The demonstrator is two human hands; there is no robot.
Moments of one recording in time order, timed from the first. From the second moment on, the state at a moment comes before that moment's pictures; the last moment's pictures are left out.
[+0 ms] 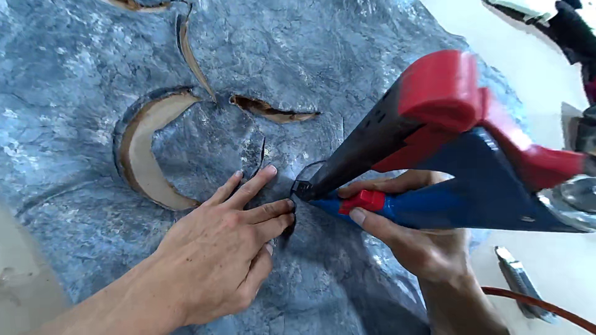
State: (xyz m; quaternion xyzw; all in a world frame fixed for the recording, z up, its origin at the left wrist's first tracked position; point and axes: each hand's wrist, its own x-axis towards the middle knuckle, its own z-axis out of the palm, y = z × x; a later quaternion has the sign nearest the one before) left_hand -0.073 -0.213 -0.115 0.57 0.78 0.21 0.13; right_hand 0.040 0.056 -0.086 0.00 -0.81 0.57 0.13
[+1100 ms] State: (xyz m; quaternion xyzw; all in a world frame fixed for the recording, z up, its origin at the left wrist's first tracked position) left_hand -0.069 -0.213 -0.119 0.53 0.83 0.16 0.02; right_hand 0.057 0.051 -0.092 -0.05 -0.84 0.53 0.12
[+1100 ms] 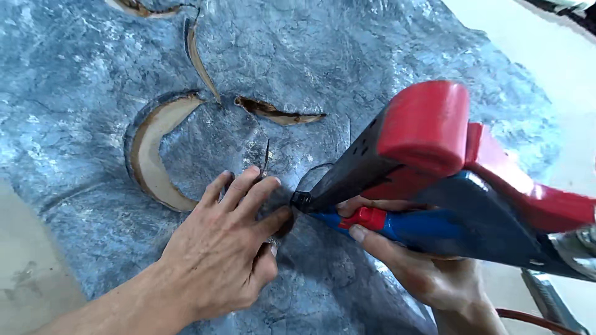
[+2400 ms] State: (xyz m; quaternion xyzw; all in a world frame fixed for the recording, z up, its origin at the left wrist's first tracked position) left_hand -0.086 -0.224 -0.121 0.57 0.80 0.18 0.03; right_hand 0.062 -0.057 -0.060 -0.24 -0.78 0.53 0.24
